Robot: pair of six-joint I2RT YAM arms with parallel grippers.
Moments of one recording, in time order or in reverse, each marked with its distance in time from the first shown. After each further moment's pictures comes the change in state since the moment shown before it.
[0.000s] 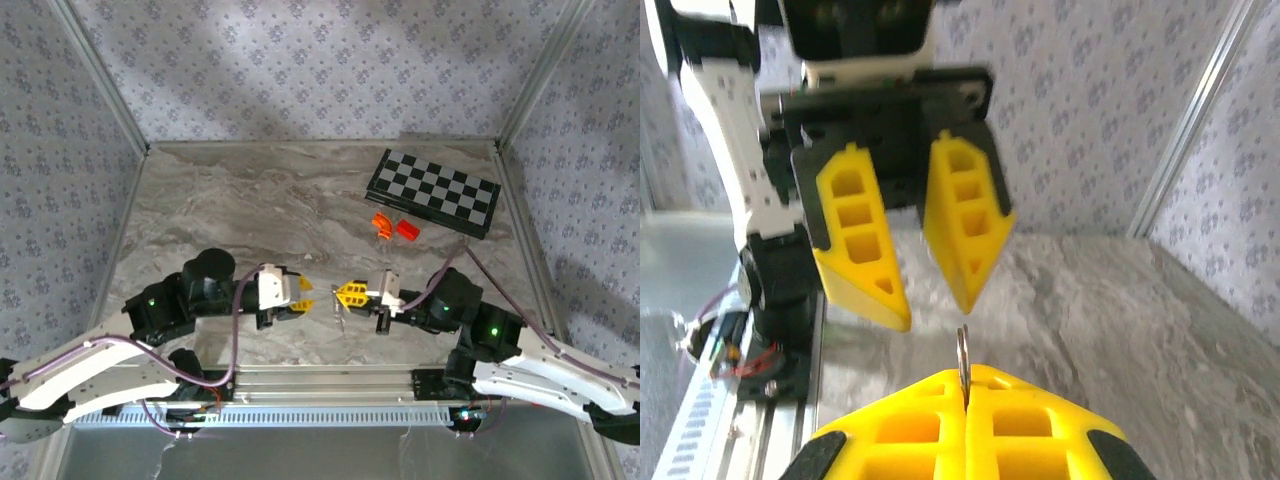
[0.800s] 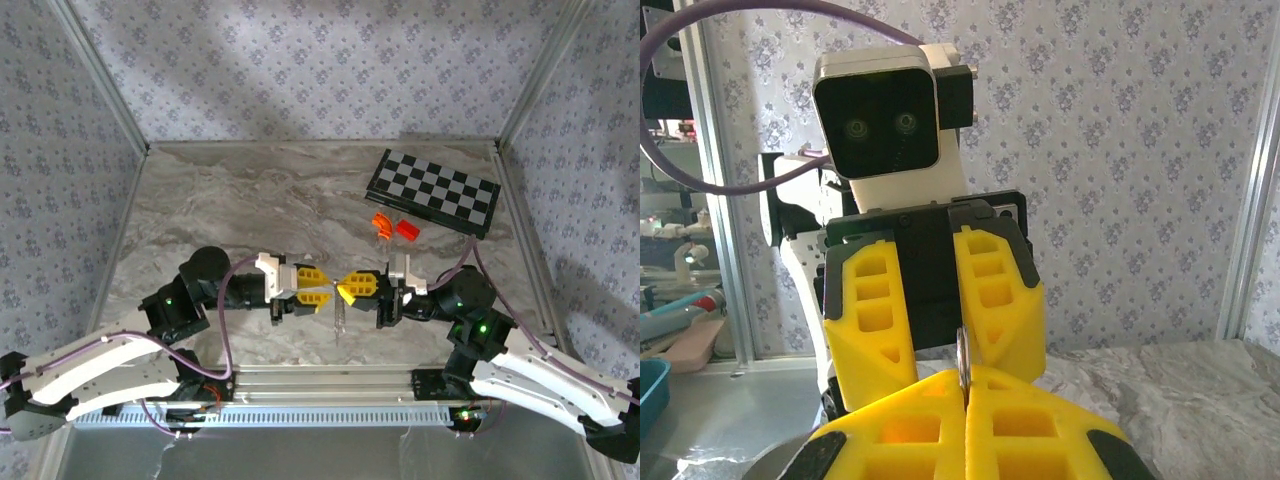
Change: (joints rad) left arm 0.003 0.065 -0.043 0.386 0.172 -0.145; right arm -0.133 0.017 -0.088 0.390 -0.262 0.277
